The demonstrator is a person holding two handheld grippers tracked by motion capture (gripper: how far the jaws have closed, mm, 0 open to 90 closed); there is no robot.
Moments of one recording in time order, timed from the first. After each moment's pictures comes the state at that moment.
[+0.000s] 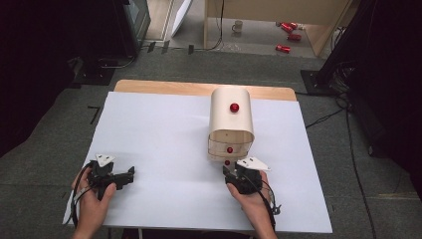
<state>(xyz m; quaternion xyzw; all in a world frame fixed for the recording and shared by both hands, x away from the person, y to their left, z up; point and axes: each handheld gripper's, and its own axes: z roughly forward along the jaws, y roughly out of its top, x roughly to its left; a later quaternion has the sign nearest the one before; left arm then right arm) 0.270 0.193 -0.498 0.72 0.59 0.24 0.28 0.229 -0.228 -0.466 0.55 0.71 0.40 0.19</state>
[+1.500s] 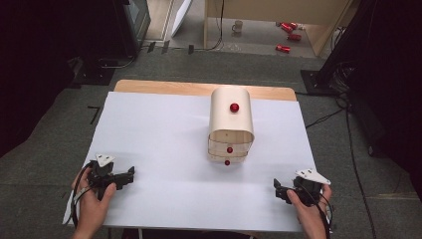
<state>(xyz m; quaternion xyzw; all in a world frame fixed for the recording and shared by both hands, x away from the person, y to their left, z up) 0.270 0.193 -0.498 0.72 0.59 0.24 0.28 0.195 -0.376 -0.484 0.62 0.68 0.30 0.25</state>
